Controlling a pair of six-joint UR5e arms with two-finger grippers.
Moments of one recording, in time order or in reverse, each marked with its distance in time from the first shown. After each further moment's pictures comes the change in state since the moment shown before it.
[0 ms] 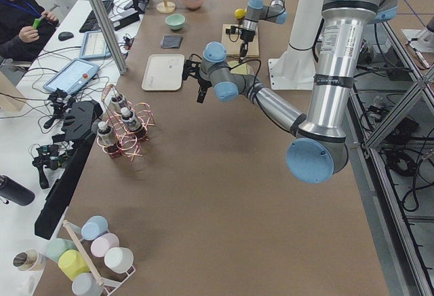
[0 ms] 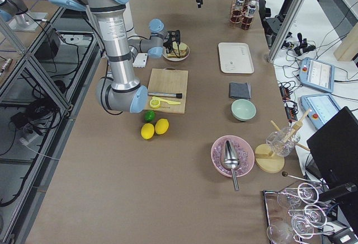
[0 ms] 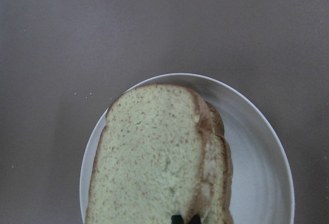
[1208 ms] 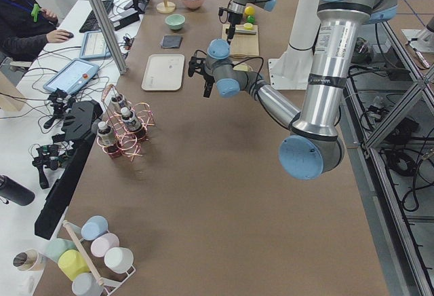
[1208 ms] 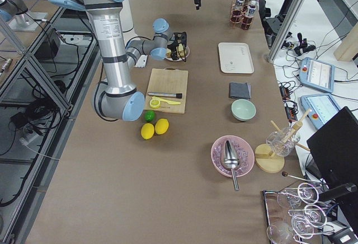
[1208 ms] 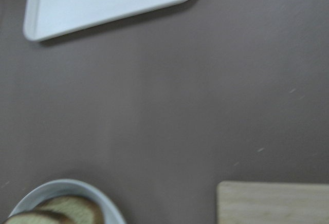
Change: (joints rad) left arm 0.114 -0.054 -0.001 -0.023 0.013 -0.170; right arm 0.299 -0.139 0.145 -0.205 0.215 -0.070
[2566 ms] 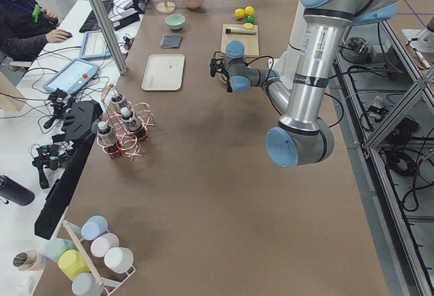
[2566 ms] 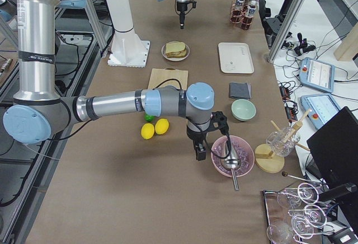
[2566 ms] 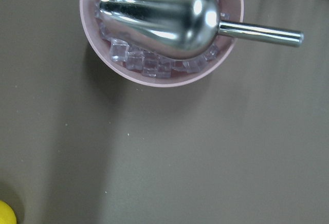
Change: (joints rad) left arm 0.236 -0.064 0.061 -0.012 0.099 -0.195; right arm 1.085 -0.359 -0.147 -0.566 0.481 -1.657
